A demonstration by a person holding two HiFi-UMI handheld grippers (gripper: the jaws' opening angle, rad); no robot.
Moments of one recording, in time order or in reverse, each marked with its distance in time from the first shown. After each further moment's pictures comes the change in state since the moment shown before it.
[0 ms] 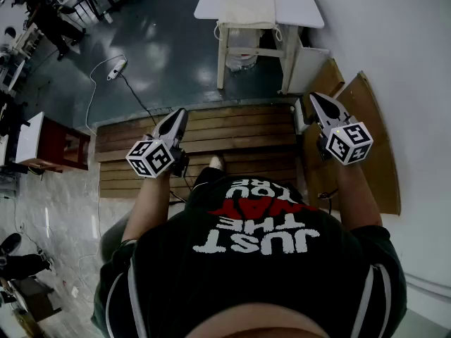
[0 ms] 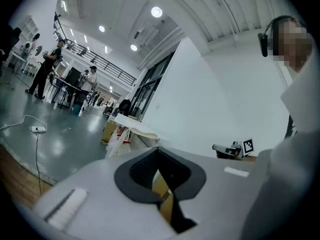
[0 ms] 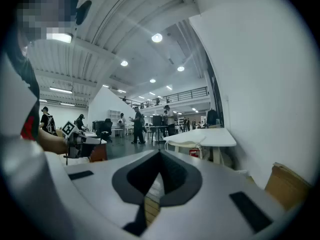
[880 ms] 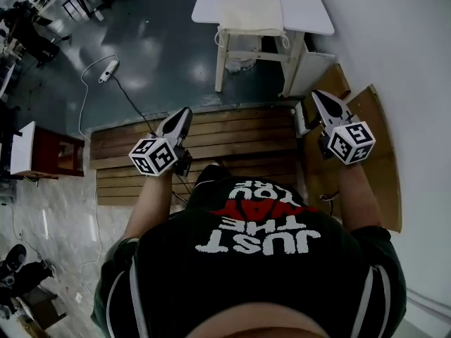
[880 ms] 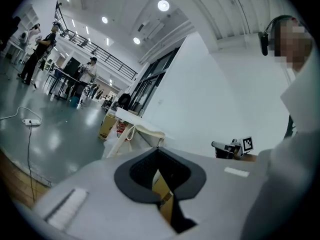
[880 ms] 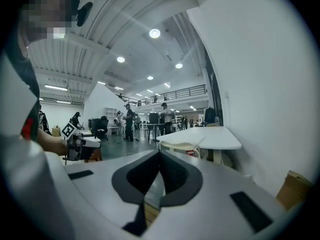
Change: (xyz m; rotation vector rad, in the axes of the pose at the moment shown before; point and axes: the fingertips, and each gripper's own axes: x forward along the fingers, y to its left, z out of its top) left arm 0.091 0.073 0.006 -0.046 0.052 -0.031; right arm 0.097 -0.051 0.000 0.005 0.026 -0.029
